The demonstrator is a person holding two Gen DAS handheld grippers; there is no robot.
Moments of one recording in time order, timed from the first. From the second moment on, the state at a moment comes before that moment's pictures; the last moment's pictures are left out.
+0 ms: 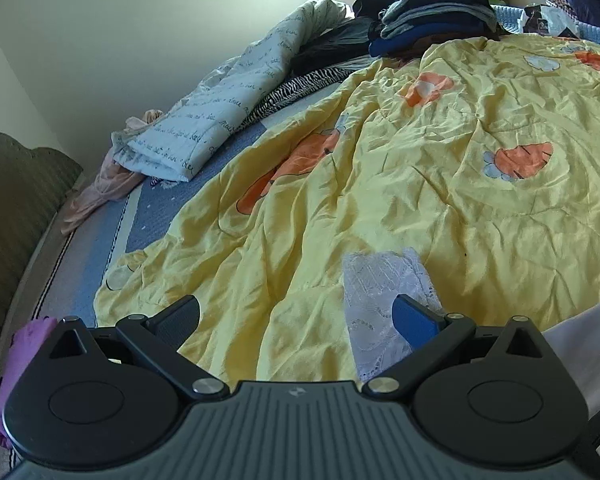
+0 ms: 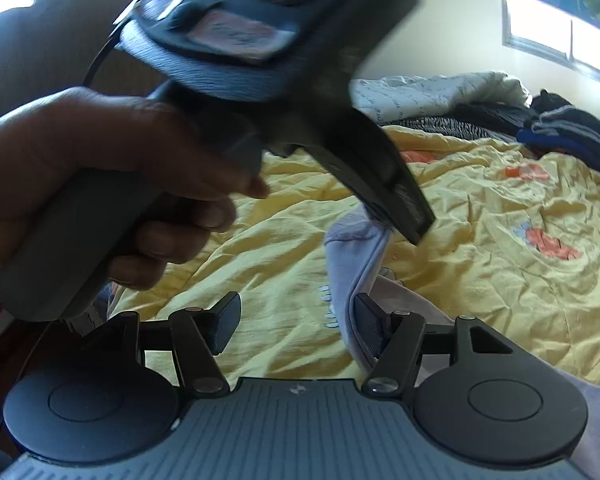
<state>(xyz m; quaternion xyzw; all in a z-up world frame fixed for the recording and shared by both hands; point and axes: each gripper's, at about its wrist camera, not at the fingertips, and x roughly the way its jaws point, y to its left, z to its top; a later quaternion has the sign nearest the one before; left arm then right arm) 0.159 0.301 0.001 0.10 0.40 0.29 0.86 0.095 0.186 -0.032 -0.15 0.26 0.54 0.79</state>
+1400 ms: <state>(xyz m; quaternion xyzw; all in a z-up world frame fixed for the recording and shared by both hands) -0.022 0.367 -0.006 -0.16 0.32 0.39 0.85 0.078 0.164 -0.016 -0.12 0.26 0.56 0.78</state>
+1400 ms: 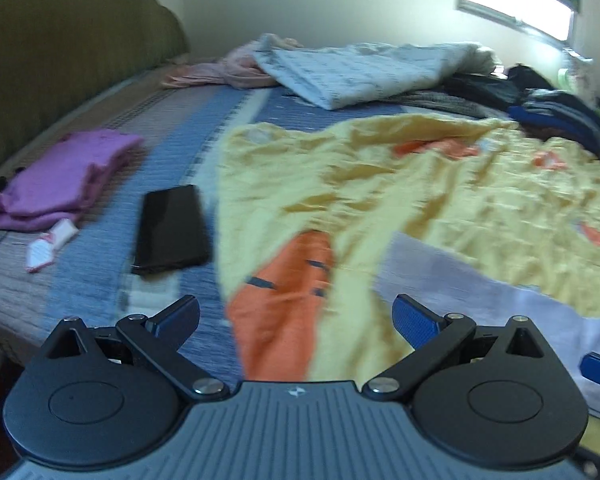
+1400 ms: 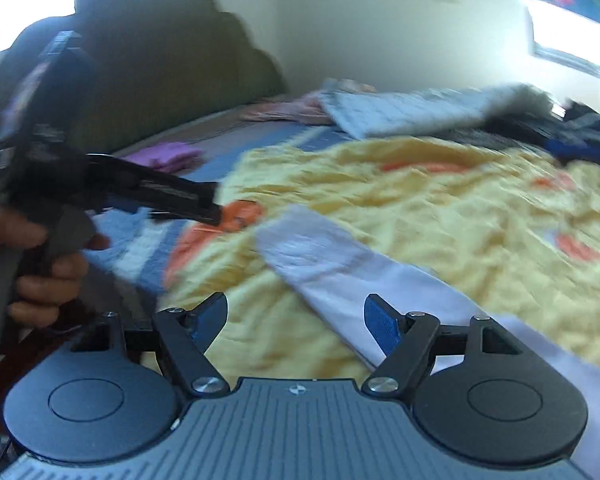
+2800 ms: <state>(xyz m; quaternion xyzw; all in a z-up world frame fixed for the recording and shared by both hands) 0.062 0.370 -0.092 -0.47 0.22 0.17 0.83 0.024 0.030 -0.032 -0.08 0.26 0.36 0.89</state>
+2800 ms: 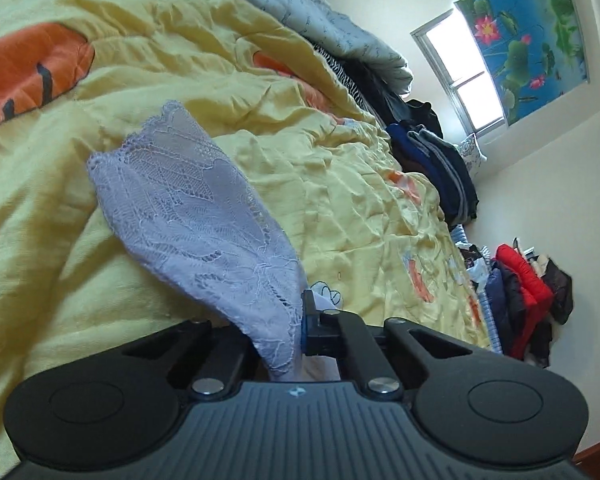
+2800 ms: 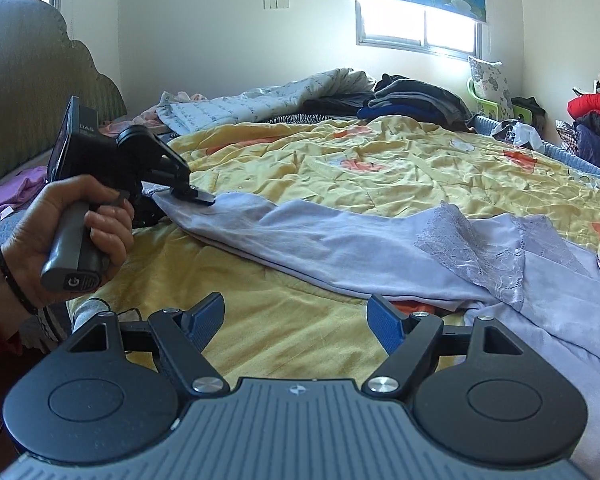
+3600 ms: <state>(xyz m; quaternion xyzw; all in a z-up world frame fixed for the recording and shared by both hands) 0.048 0.225 0.027 -0.20 0.14 0.13 0.96 0.086 0.029 0.014 -0.02 0.20 0.37 0.91</state>
